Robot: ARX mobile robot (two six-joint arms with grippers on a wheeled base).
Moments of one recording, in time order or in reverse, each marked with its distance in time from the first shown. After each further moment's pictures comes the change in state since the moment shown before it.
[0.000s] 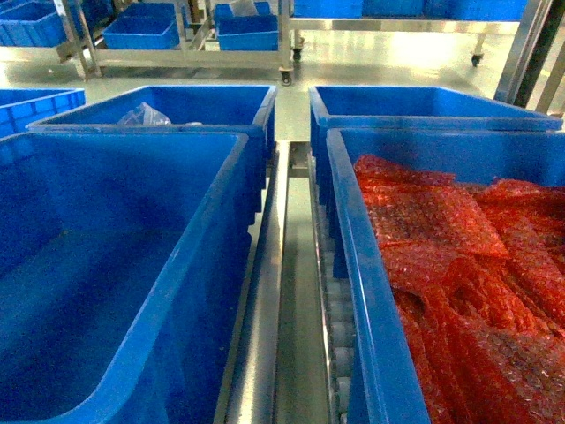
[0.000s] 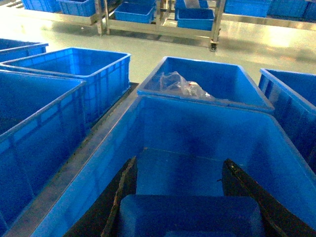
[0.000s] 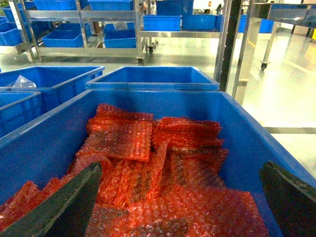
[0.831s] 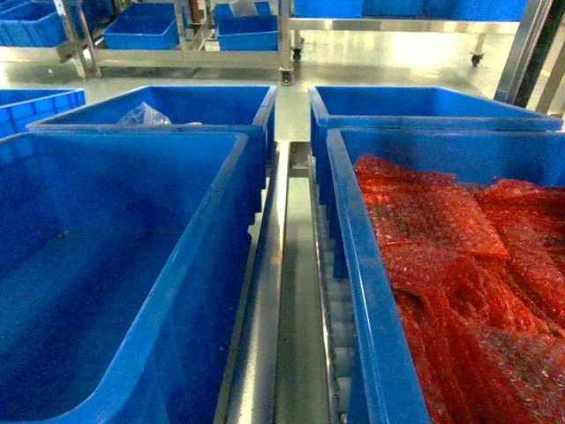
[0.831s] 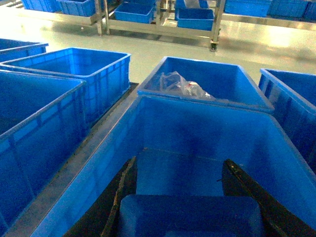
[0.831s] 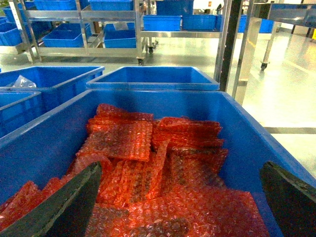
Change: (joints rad) left arm 0.000 0.000 0.000 0.000 0.000 0.000; right arm 0.000 0.000 0.000 0.000 0.000 0.000
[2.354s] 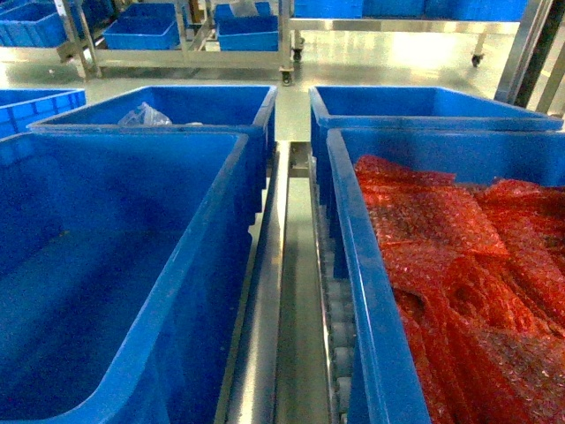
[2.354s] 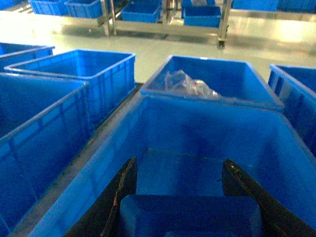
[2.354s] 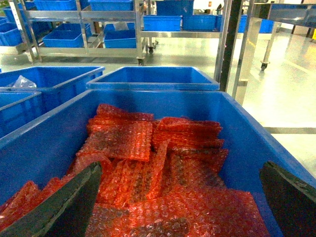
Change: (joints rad) left arm -0.101 0.130 -0.012 0.122 -0.135 0.019; right arm 0.000 0.000 0.000 0.000 0.000 0.000
